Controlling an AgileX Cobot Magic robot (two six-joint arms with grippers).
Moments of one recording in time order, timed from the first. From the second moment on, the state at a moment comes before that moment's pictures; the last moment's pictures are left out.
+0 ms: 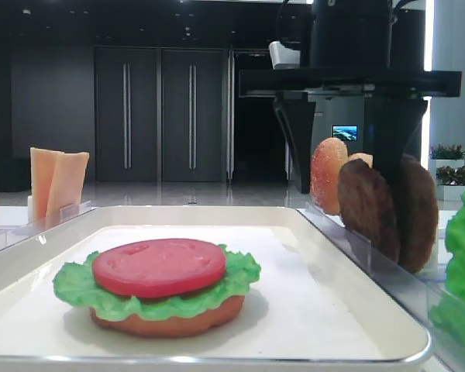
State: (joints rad) left arm -0.05 -0.02 -0.48 0.08 1.11 -0.01; right arm 0.62 1.87 -1.39 -0.01 1.10 0.56
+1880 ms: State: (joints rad) left arm -0.05 -0.02 -0.48 0.08 1.11 -0.01; right arm 0.62 1.80 -1.39 -0.06 1.23 0.51
